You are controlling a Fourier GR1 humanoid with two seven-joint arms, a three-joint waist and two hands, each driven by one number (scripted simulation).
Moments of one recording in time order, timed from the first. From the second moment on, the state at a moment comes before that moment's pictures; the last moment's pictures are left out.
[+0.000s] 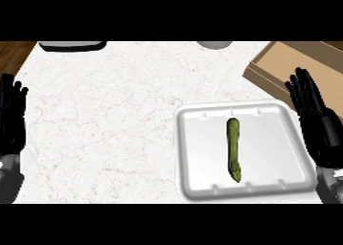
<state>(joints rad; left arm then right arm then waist) -0.17 0.48 -0.02 -1.38 0.39 0.39 -0.14 -0.15 -0.49 0.22 -1.66 -0.33 -0.26 -0.14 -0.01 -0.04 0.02</state>
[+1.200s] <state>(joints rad) -0.09 0.37 -0.19 -1.30 0.30 0.39 -0.04 0.33 -0.58 0.34 -1.90 0.63 -0.75 0.55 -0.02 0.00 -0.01</state>
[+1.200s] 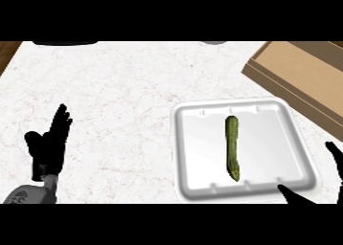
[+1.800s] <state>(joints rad) -0.12 0.34 -0.22 -1.30 0.26 0.40 -0.01 0.10 -0.53 0.42 -2.16 0.77 -0.20 1.11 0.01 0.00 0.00</state>
